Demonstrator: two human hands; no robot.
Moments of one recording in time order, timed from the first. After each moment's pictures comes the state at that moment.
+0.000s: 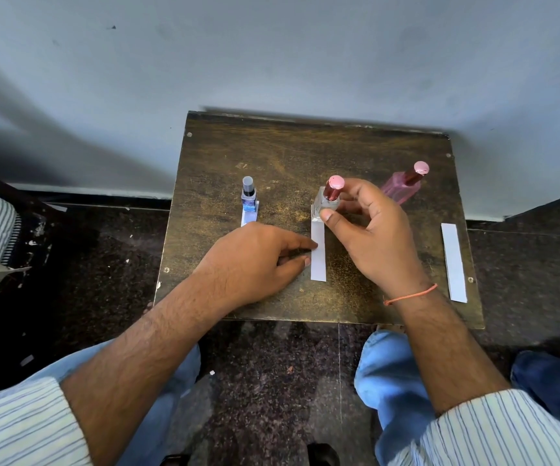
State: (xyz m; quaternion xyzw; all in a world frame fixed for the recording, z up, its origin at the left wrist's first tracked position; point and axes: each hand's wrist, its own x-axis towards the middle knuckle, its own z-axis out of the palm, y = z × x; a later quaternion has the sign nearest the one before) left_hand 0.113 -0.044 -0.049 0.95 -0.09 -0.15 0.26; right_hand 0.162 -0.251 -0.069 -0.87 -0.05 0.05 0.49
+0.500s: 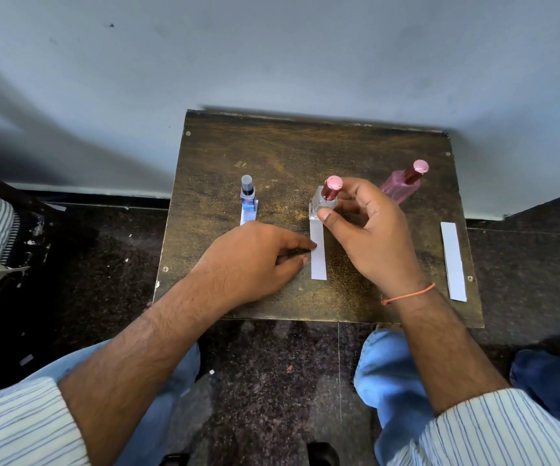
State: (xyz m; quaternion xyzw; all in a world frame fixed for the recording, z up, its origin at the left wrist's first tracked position) left_hand 0.113 -0.044 -0.048 0.95 -0.09 -0.16 0.27; right_hand 0.160 -0.247 -0.067 -0.86 -0.05 0.05 0.50
